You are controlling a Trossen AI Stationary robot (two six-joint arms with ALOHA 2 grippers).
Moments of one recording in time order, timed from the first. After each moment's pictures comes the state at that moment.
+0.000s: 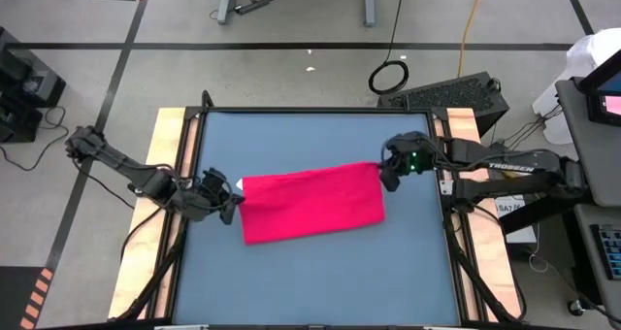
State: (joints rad) left arm -0.47 0.79 0.59 -0.66 -0.54 -1.21; right arm -0.26 0.94 0.71 -0.59 0.05 0.46
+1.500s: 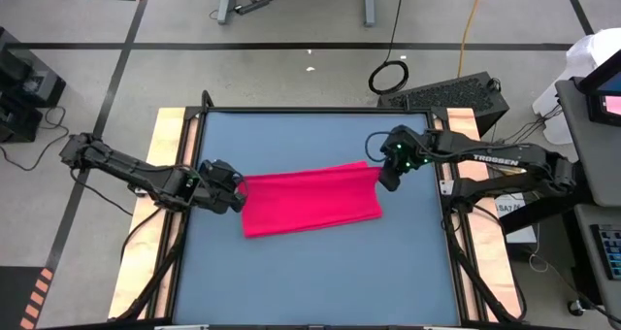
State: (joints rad) left arm -0.29 0.94 0.58 -0.75 -0.67 -0.96; right arm -0.37 1.10 0.78 -0.74 -0.05 0.29
